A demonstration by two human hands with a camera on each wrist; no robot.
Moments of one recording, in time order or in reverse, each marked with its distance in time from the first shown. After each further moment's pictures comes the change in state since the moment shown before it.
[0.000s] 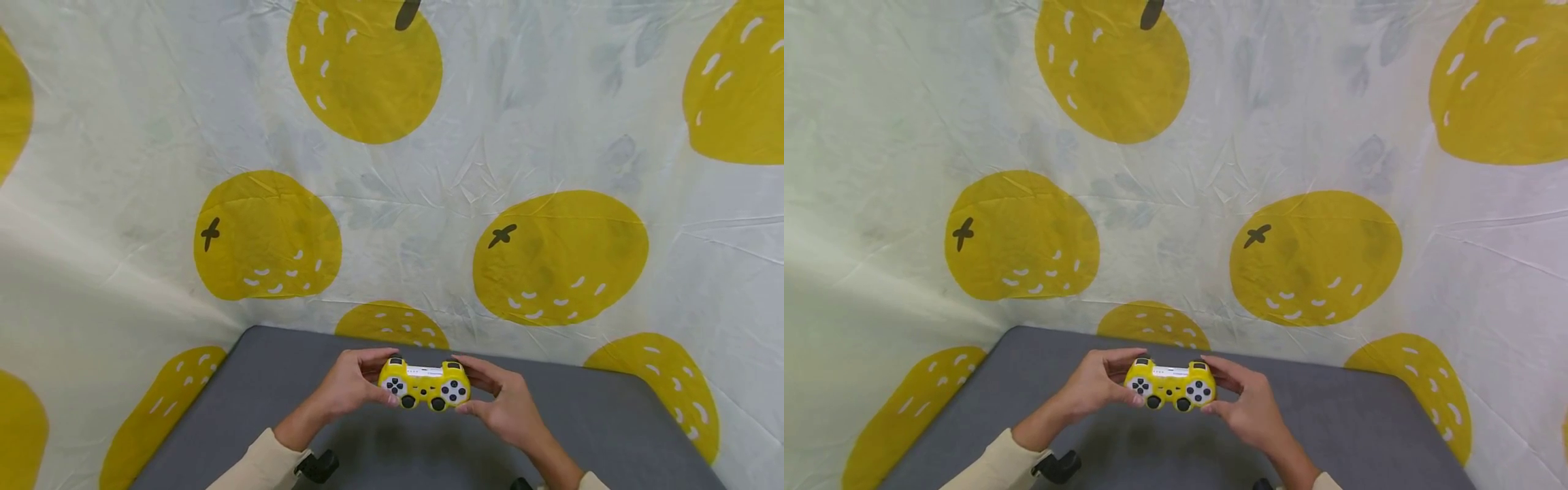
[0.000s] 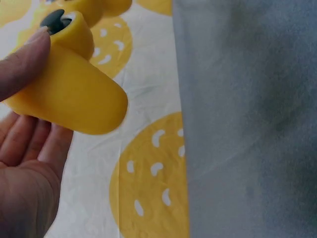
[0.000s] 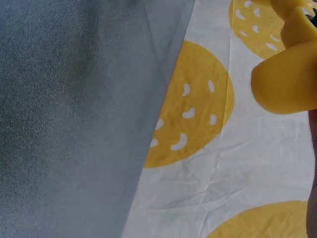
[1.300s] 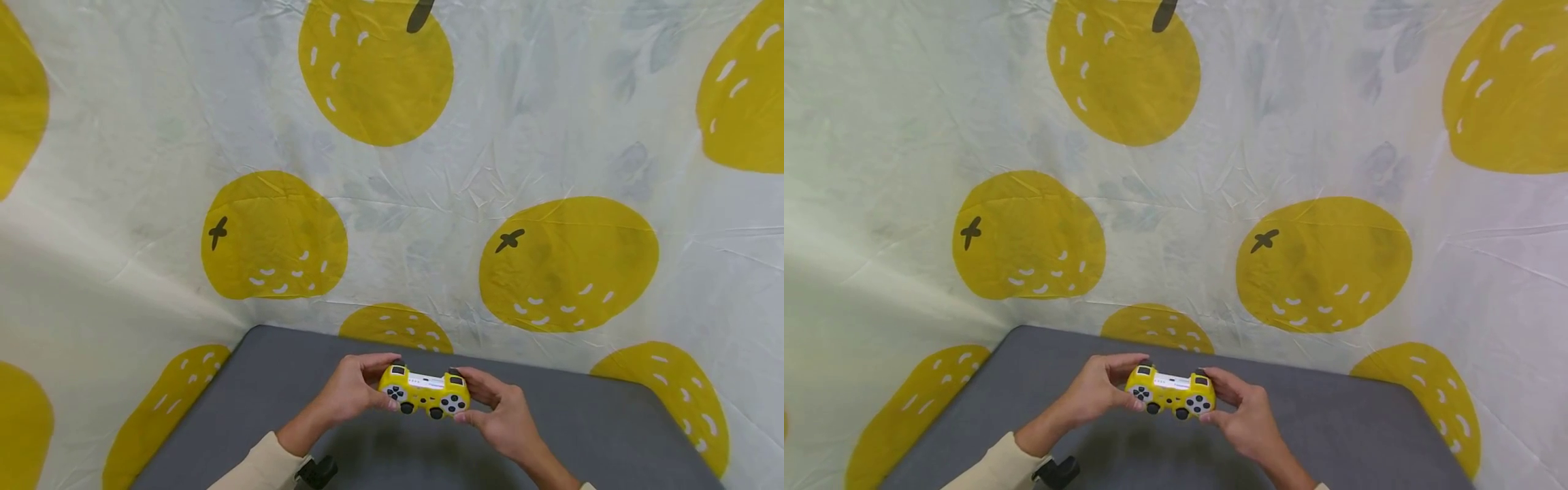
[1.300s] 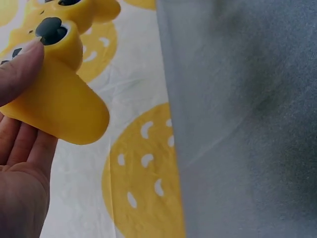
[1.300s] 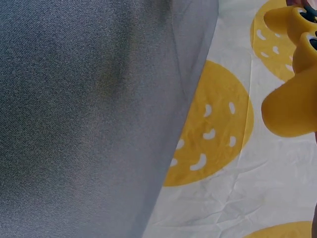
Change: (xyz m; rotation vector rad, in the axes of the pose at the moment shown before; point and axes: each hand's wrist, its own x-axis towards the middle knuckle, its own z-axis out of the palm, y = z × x) left_hand -0.002 -0.009 -0.003 0.056 0.021 0.025; right_hand -0.004 0.000 0.015 0.049 0.030 0.101
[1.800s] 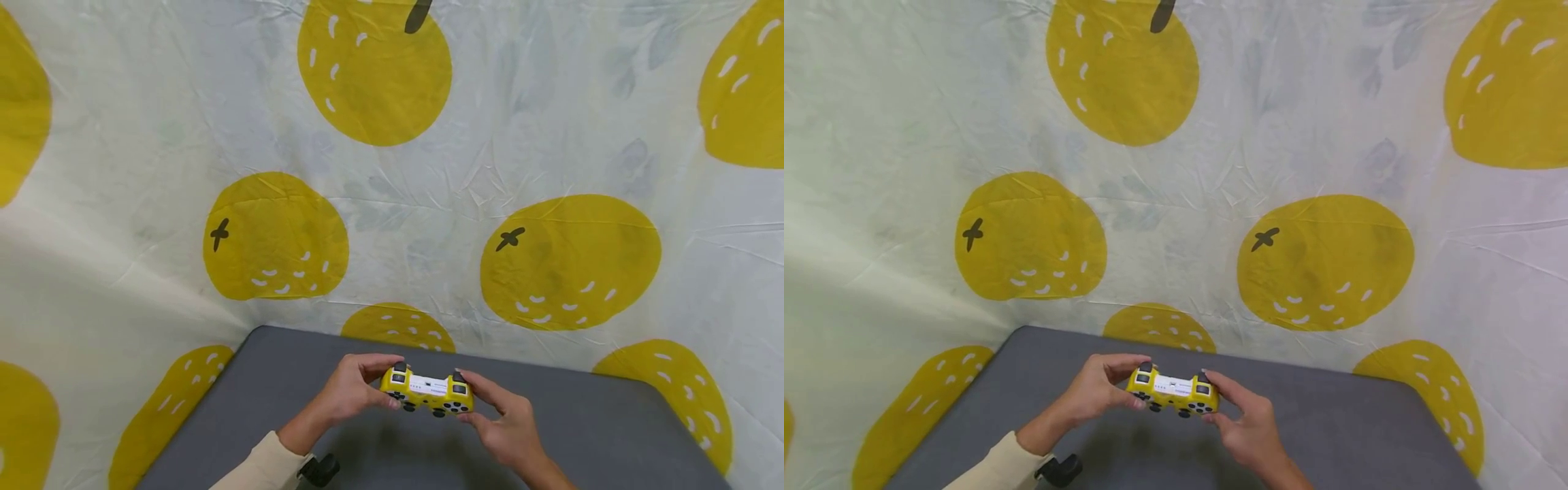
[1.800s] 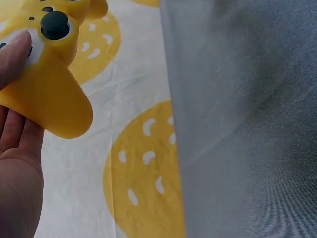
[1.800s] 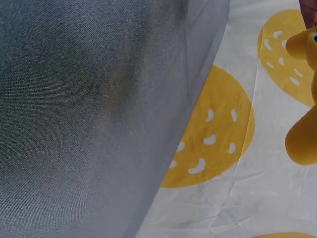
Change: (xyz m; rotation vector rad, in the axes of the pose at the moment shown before) left_hand -0.004 0.002 0.000 -0.060 -0.023 0.064; right_hand -0.010 0.005 0.011 -0.169 0.190 -0.389
